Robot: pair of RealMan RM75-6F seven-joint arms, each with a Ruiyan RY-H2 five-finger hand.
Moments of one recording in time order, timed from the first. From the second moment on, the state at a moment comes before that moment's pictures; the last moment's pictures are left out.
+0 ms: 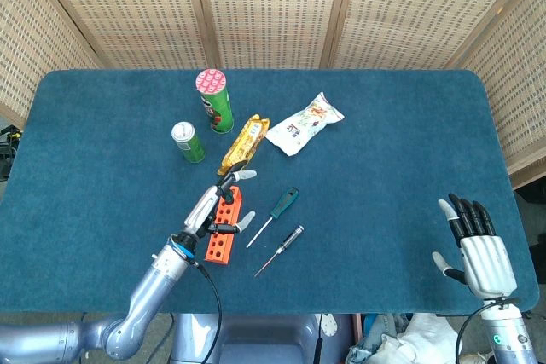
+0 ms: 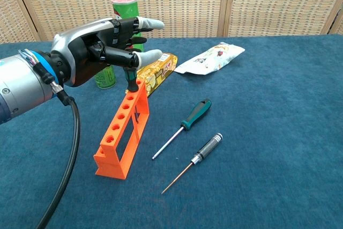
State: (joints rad) left arm -0.62 -1.64 -0.30 -1.82 1.13 1.04 -0.27; right arm 0.10 -1.20 0.05 -1.61 -1.58 1.51 -0.10
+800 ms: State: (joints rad) left arm -0.43 -1.37 -0.13 -1.82 1.45 1.29 -0.11; right arm 0.11 -1.21 0.05 -1.61 -1.58 1.50 -0.13
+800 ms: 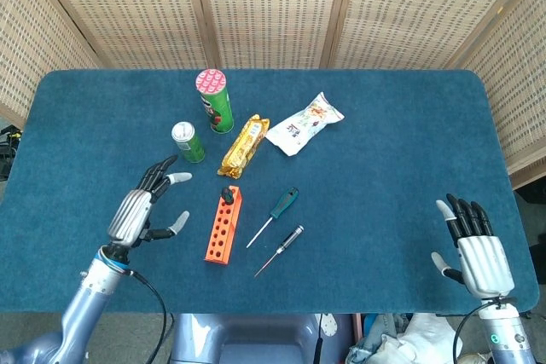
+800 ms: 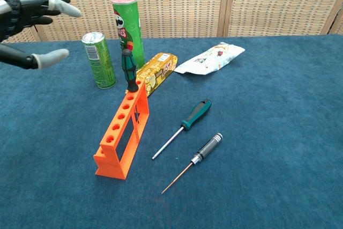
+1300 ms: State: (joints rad) left arm -0.20 -1.35 0.00 -1.65 1.54 1.55 0.30; right arm 0.11 -1.22 0.05 -1.61 -1.58 1.49 -0.16
